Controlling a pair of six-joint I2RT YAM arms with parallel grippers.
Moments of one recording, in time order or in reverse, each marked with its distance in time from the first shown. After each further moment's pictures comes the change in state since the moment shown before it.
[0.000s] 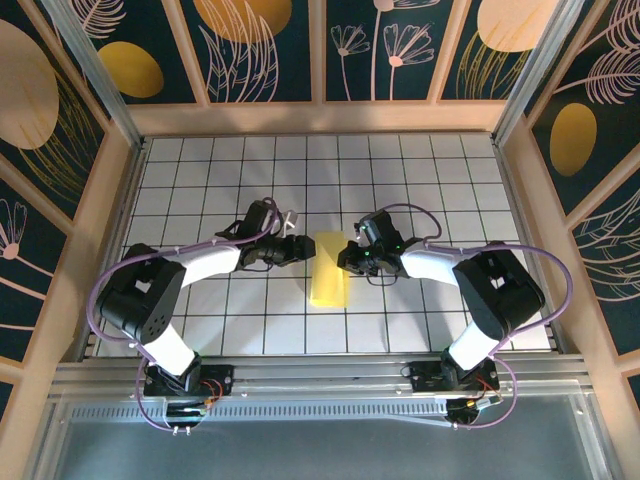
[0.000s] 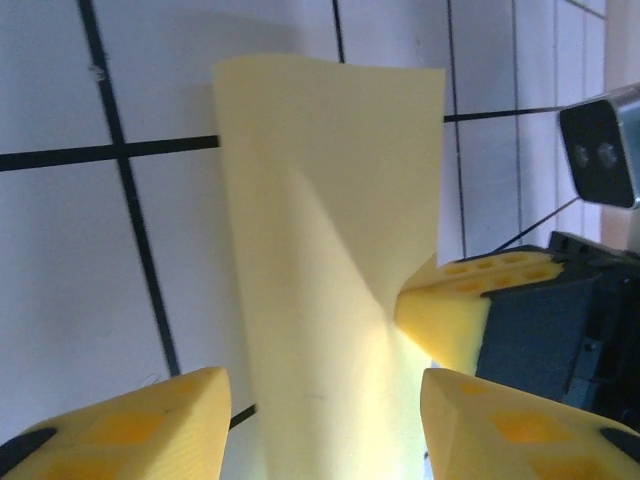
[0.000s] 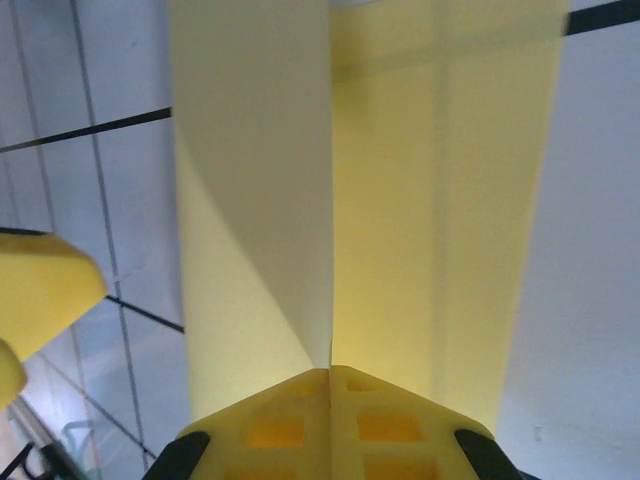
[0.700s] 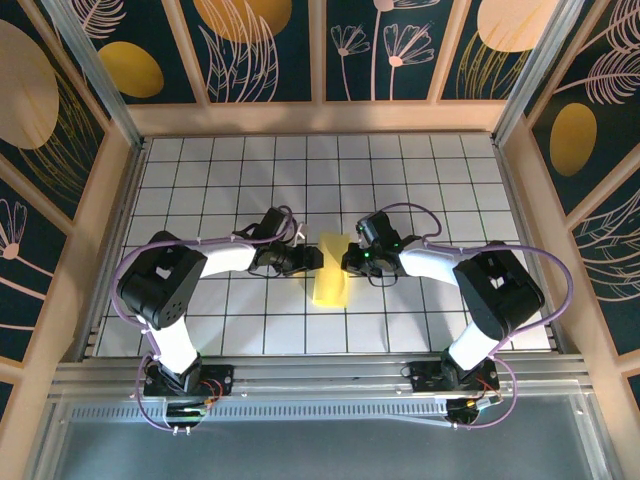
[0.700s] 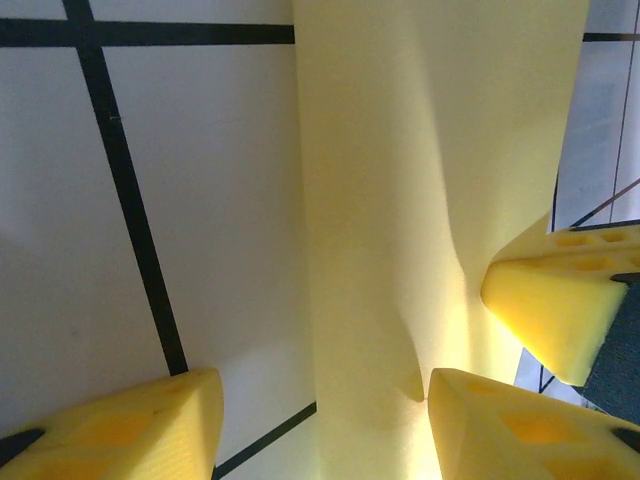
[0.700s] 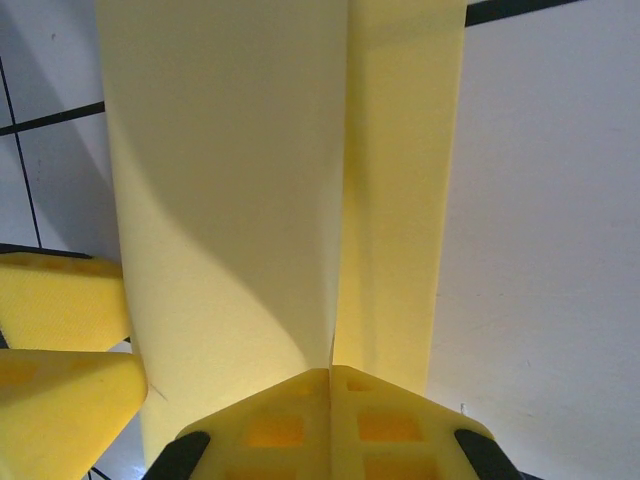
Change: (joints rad) left arm -0.063 0.134 0.056 -0.049 -0.013 0.010; right arm 0.013 0.001 0.028 -0.096 0.073 -0.026
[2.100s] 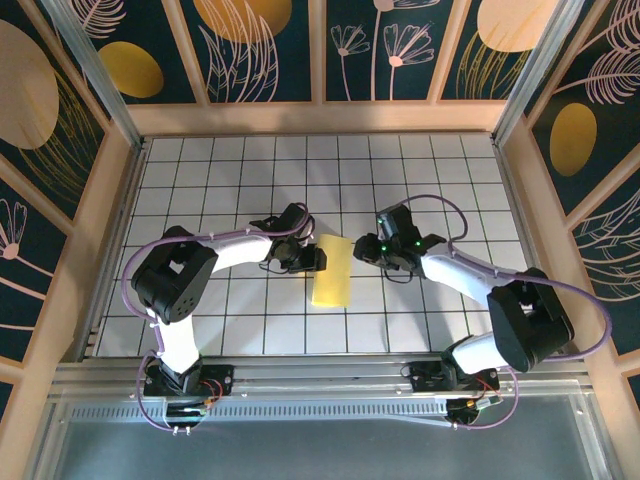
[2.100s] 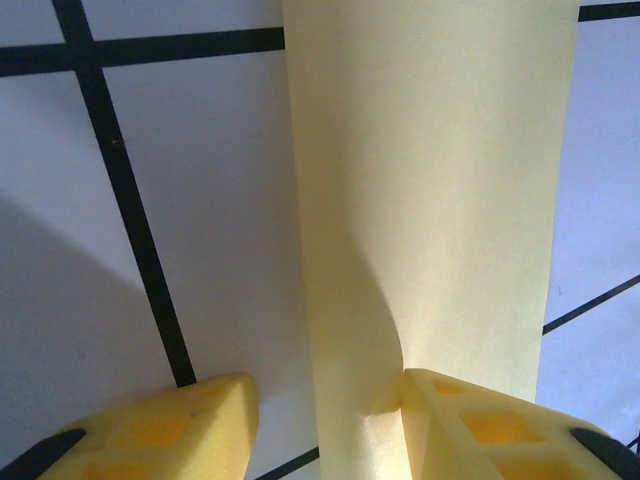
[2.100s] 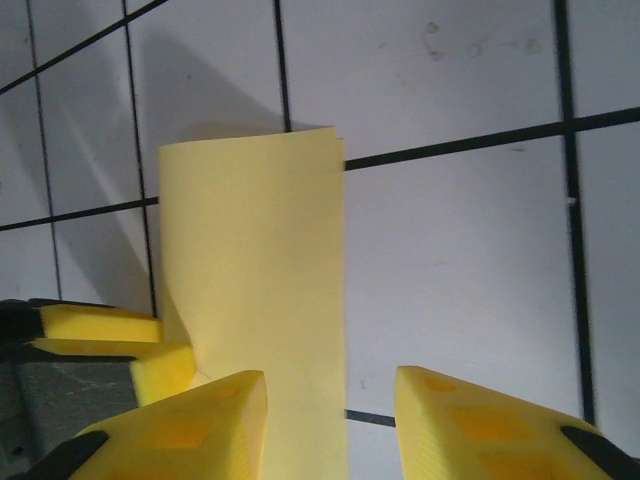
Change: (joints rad) left arm -0.076 0.079 0.179 -0.253 -0.187 0.047; right arm -0.081 -0.215 -0.032 -0.120 0.145 -0.040
